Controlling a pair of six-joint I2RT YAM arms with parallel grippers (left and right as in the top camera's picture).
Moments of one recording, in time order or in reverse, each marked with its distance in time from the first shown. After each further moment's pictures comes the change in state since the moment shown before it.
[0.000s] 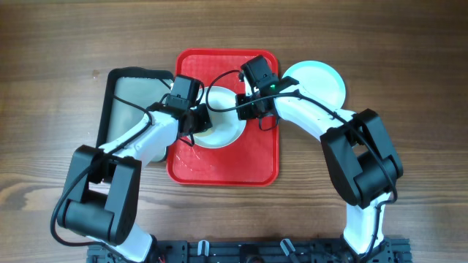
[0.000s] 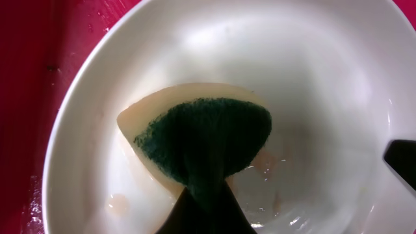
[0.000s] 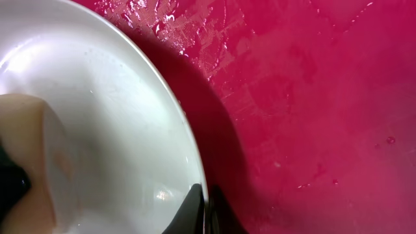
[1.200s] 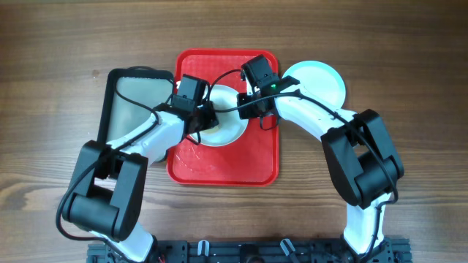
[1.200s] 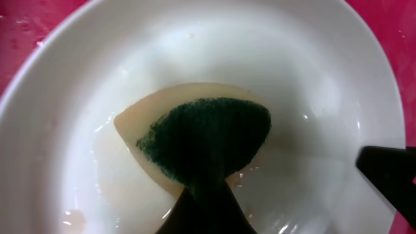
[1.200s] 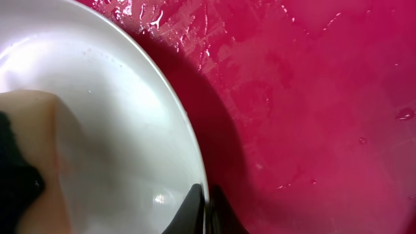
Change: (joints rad) left arm -0.032 0.029 0.002 0.081 0.018 -0.042; right arm -0.001 -0.003 0.000 -0.003 0.032 0.000
